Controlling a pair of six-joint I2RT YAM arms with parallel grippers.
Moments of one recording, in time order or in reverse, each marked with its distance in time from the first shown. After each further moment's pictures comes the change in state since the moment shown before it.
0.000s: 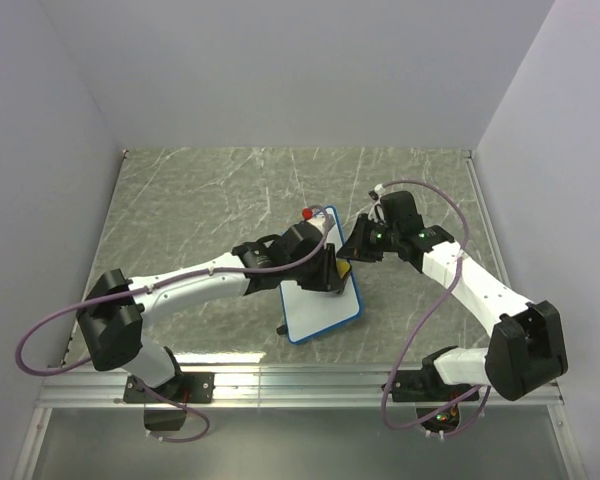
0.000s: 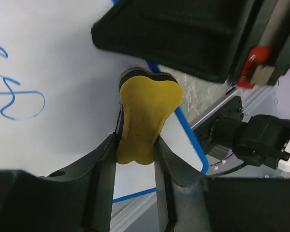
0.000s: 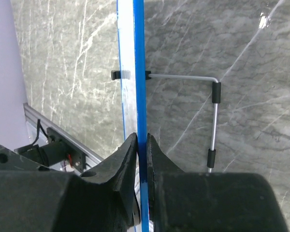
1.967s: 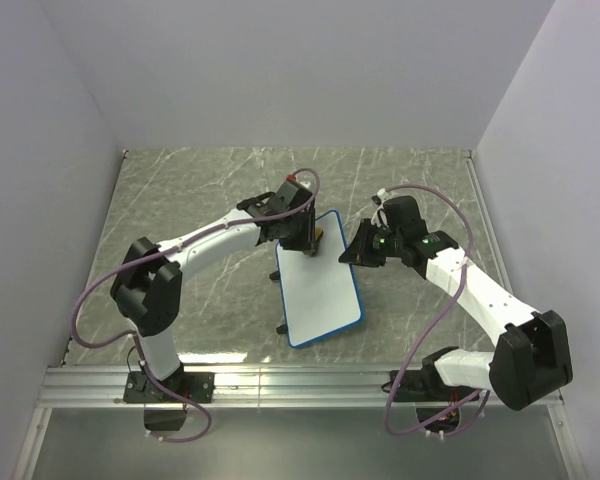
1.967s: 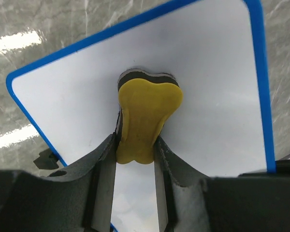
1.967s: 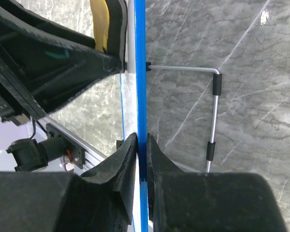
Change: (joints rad) left arm 0.262 0.257 0.283 -0.213 -0.018 0.179; right arm 0.000 -0.053 -0.039 -0.021 -0.002 0.005
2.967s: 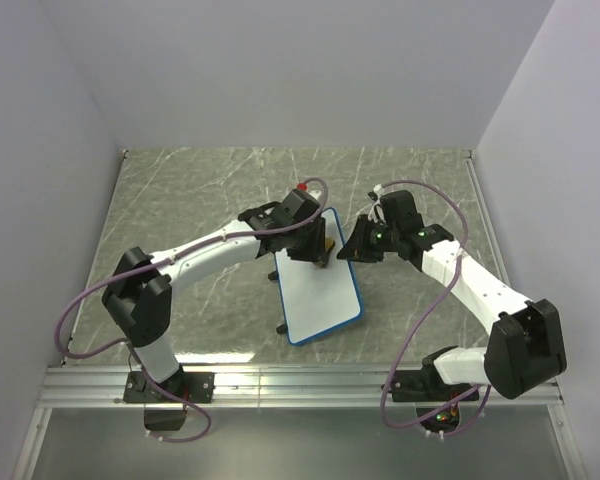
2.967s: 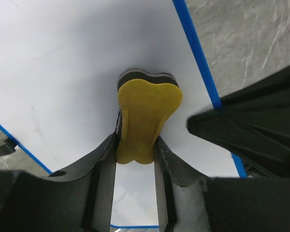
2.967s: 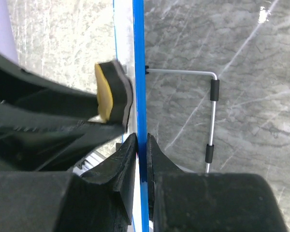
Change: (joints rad) left arm -0.076 -0.069 -0.056 0.026 0.043 -0.006; right arm -0.002 0.060 0.045 -0.005 -0.005 -0.017
